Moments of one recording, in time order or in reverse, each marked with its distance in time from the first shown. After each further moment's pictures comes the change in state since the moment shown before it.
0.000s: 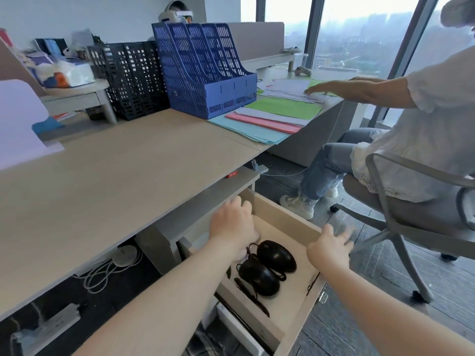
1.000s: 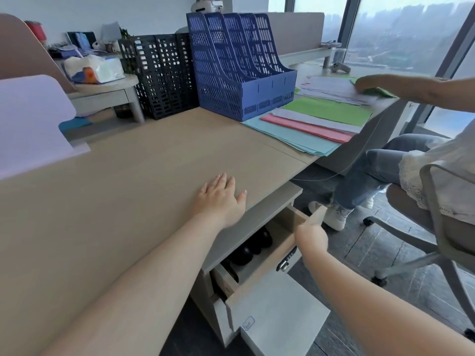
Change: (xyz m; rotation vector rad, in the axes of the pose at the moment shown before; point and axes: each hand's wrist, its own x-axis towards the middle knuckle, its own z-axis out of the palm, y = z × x) left_hand 0.087 -0.139 -0.009 -0.012 -0.201 -0.247; right_hand 0.032 -0.145 0.073 0.331 -0.119 -0.009
